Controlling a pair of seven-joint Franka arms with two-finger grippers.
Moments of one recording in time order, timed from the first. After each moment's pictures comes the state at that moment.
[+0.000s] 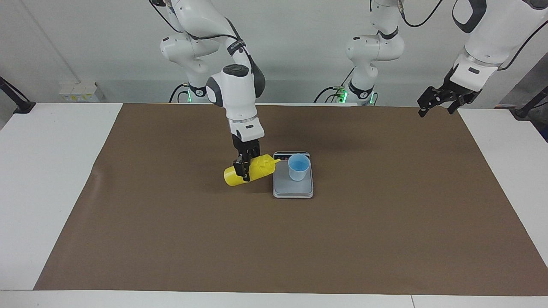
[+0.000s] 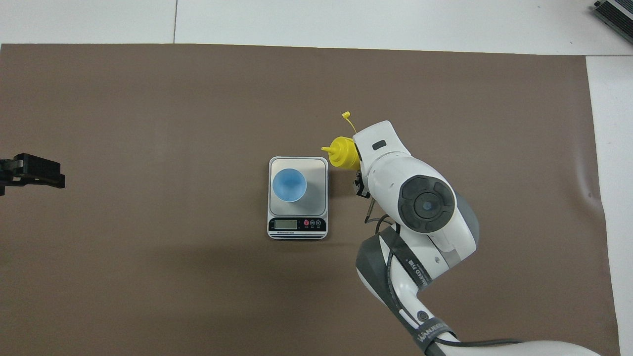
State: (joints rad) left arm -0.03 -0.09 0.01 -1.68 0.00 1.54 -0.09; right arm 0.40 0.18 0.06 -2.00 -0.30 2.54 -0.57
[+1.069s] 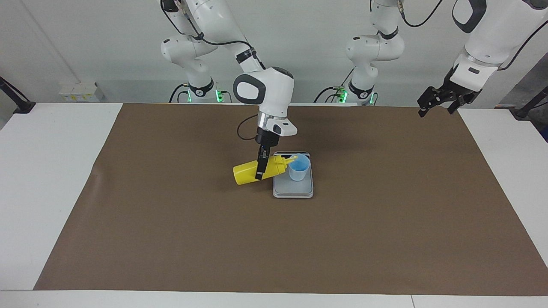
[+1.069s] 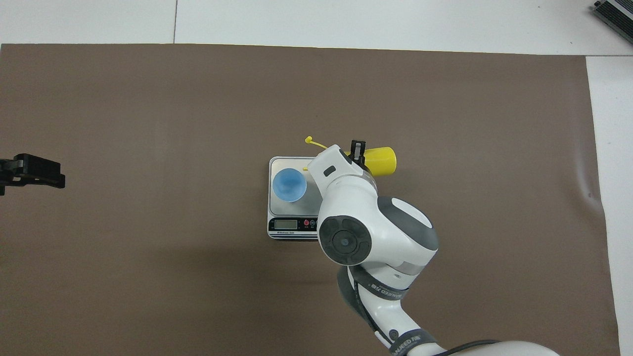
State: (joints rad) left arm -0.03 -0.09 0.01 -1.68 0.00 1.54 -0.09; right arm 0.54 0.24 0.06 -1.97 -0.87 2.39 -0.33
